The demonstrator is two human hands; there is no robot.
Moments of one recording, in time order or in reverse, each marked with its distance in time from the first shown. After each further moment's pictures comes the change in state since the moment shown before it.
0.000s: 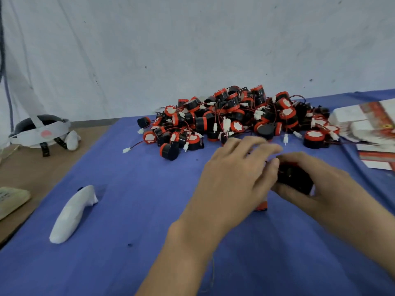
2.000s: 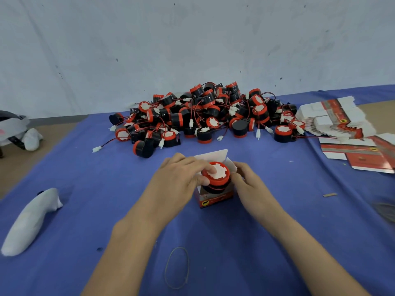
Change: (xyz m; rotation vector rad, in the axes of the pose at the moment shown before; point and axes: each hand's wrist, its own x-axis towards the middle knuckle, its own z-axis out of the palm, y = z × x) left_hand -0.027 -0.065 0.011 -0.030 -0.224 -0.139; right_hand 0.032 0.076 0.056 0.621 0.163 0.531
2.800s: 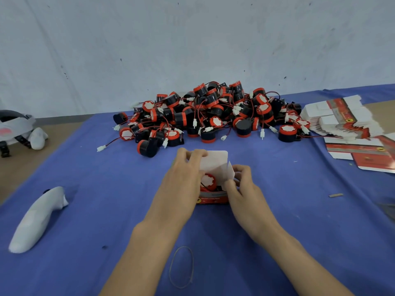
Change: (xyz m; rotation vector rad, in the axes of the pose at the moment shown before) left_hand -0.001 0.000 0.025 0.058 0.142 -0.205; right_hand -0.016 0.001 0.022 -0.133 0.071 -0.050
